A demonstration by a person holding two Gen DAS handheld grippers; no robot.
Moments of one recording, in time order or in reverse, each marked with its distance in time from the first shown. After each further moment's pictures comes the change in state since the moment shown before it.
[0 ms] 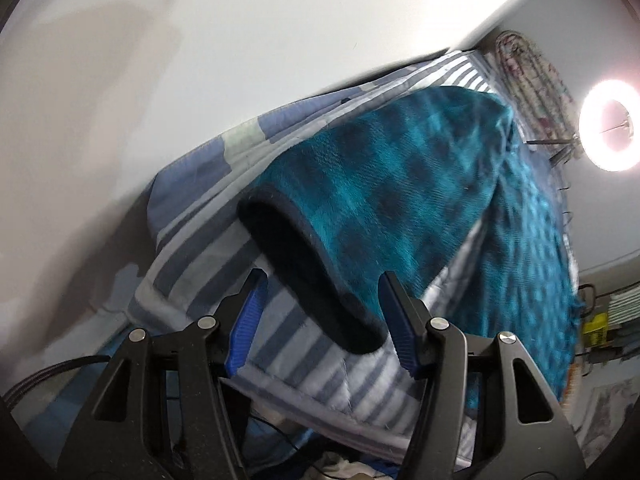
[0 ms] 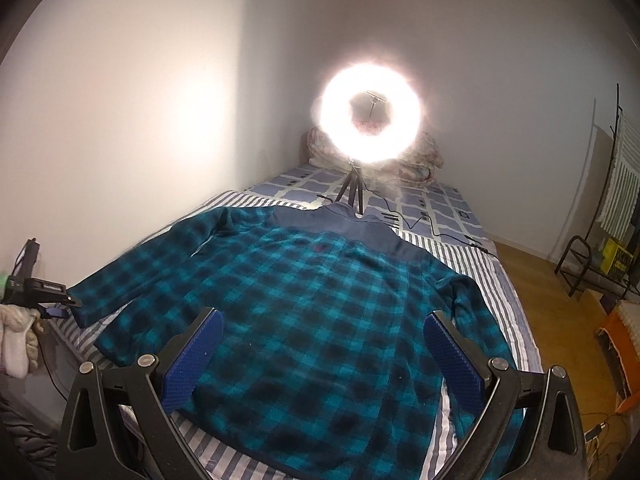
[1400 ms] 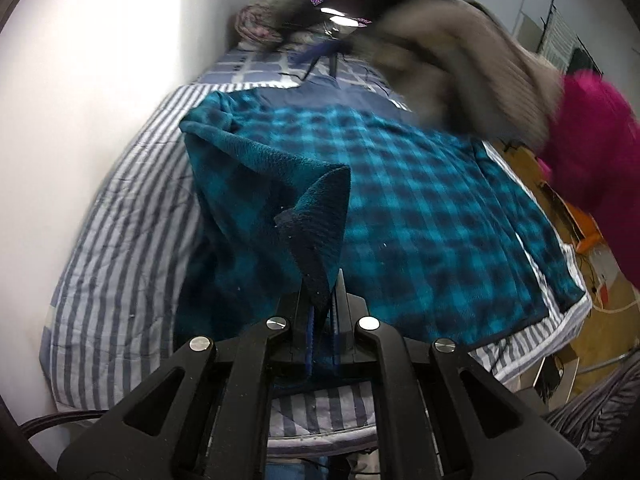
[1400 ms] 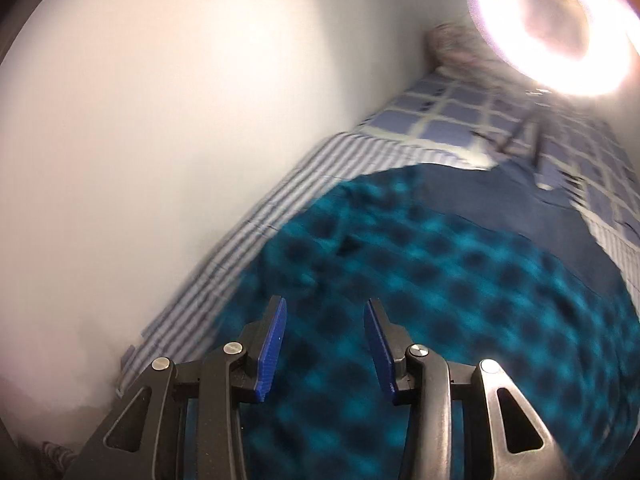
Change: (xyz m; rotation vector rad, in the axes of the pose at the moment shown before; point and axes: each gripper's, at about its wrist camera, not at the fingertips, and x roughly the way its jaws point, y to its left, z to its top) left arm -0.058 -0.219 -0.114 0.834 -0.106 -0.243; right arm 0.291 0.123 0.153 0.015 0.409 0.508
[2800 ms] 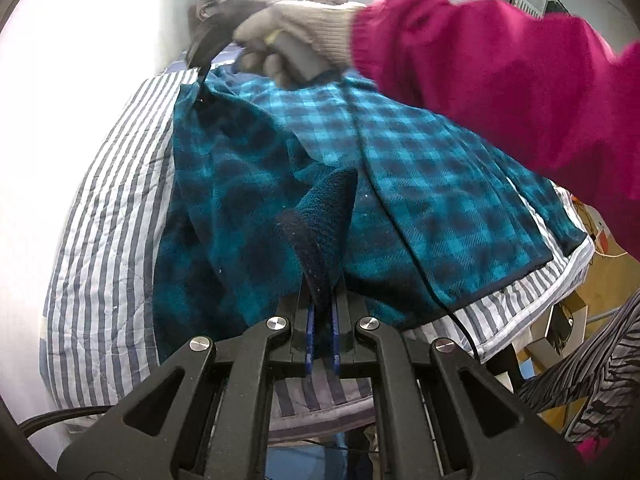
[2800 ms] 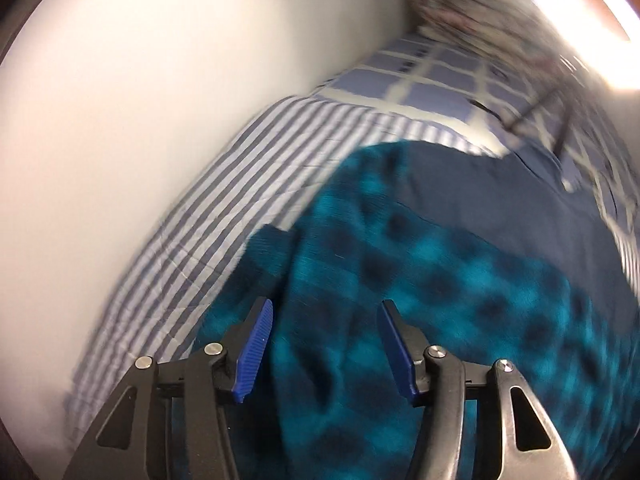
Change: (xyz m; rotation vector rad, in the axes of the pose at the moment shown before) left arm 0.011 -0.009 -0.018 0.132 0.103 -0.029; right arm 0.133 -0.032 0.055 -0.006 0.134 -0.170
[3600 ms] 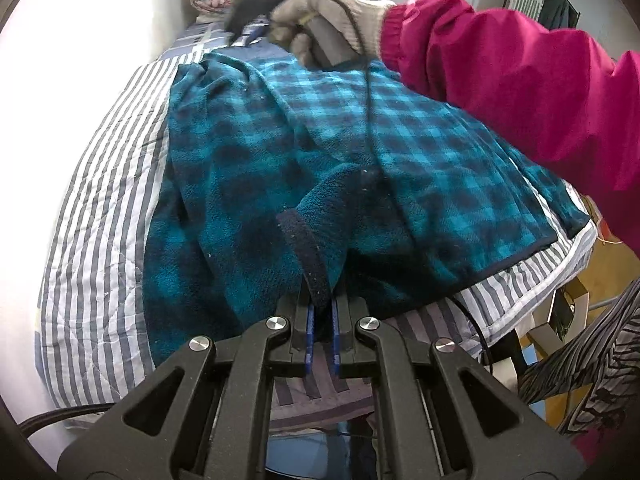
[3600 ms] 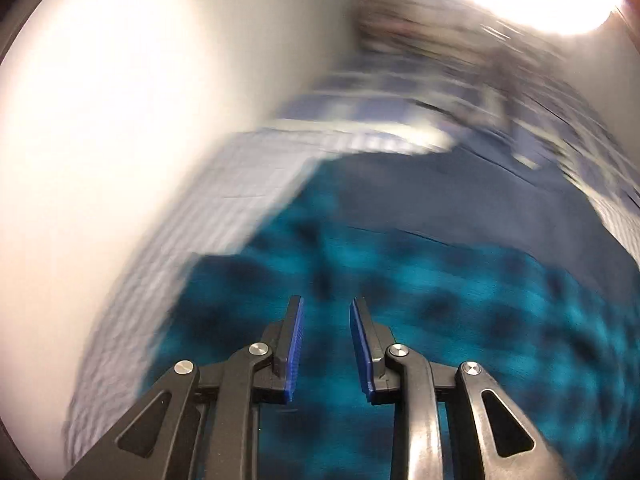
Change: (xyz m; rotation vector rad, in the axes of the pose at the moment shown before) left arm 0.011 -0.003 -0.010 0.019 0.048 -0.003; right arm -0.010 -0.048 -0.019 0.138 -0.139 0.060
